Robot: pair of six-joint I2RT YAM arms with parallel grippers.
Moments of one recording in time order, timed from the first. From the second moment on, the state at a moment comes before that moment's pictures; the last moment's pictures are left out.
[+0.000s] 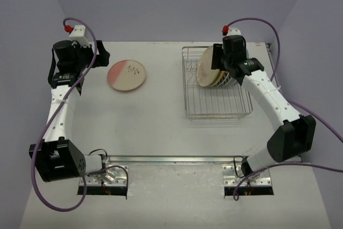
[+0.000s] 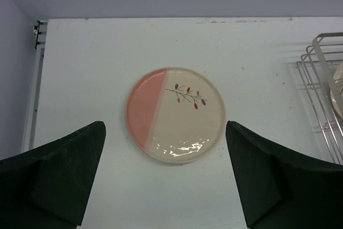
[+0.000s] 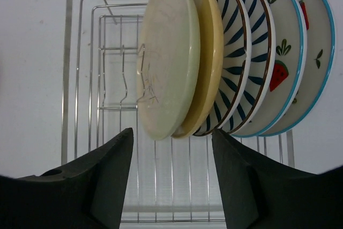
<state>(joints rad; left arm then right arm) 0.21 1.27 1.19 -0.23 0.30 -0.02 0.33 1.52 1.39 -0.49 0.30 0.21</state>
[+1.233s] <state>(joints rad) 0.20 1.21 1.09 -0.26 0.32 -0.03 0.31 1.85 1.57 -0.53 0.21 0.25</state>
